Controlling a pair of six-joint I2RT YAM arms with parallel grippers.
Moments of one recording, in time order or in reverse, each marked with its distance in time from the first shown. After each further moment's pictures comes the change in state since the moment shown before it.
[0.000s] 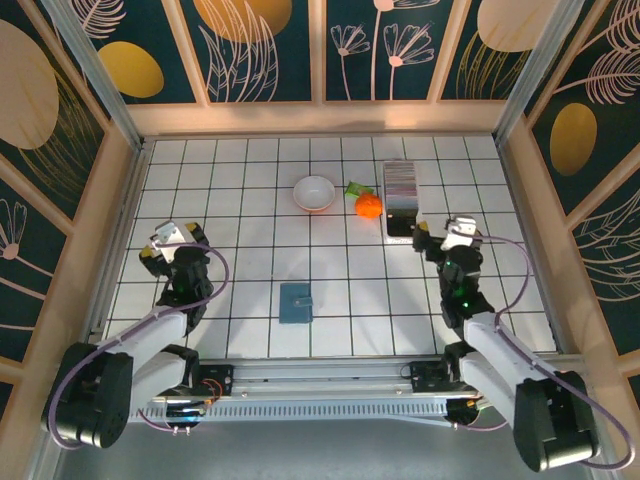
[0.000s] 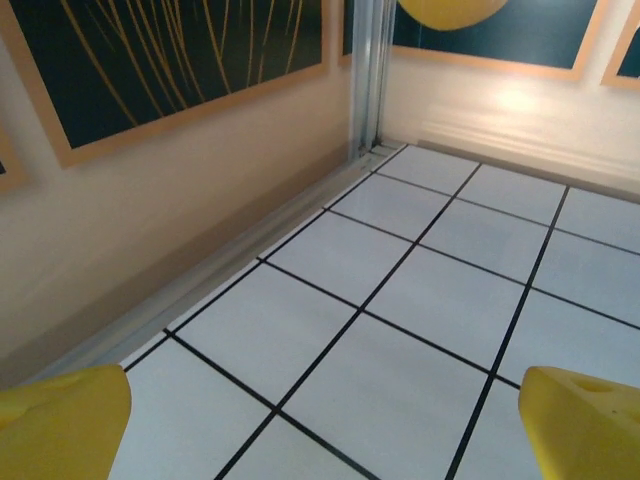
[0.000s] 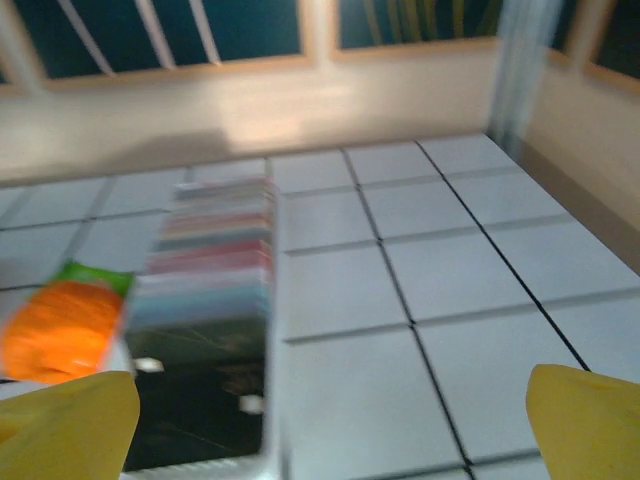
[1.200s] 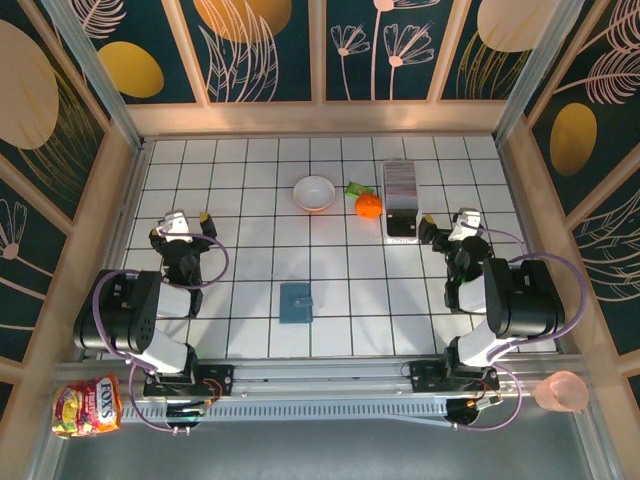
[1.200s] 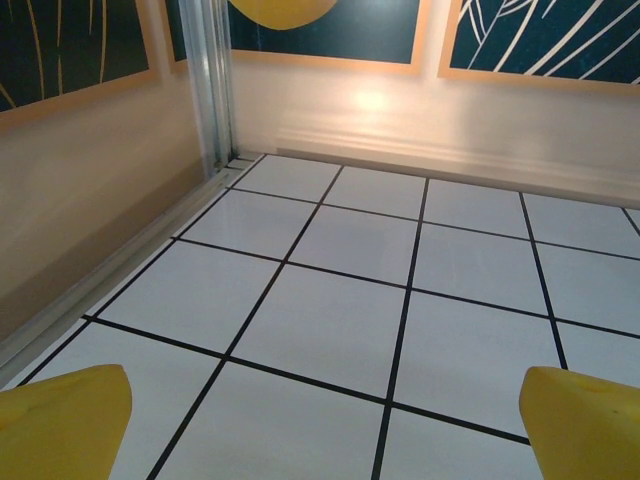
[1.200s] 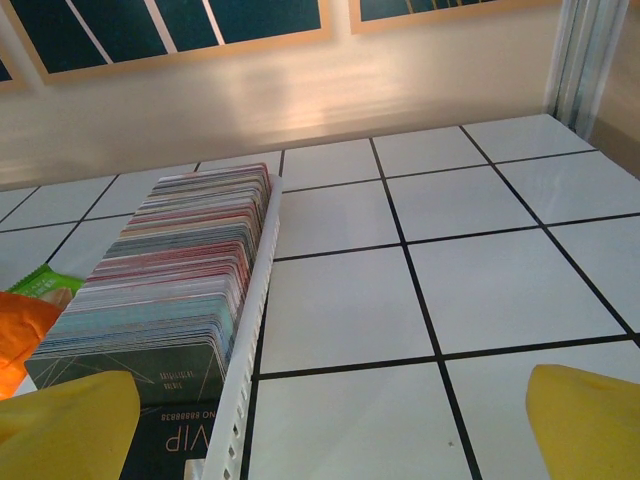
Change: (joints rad) left arm 0.205 0.463 0.012 0.576 0.517 0.129; right arm -0.247 0.695 0.039 0.711 -0.358 -0.002
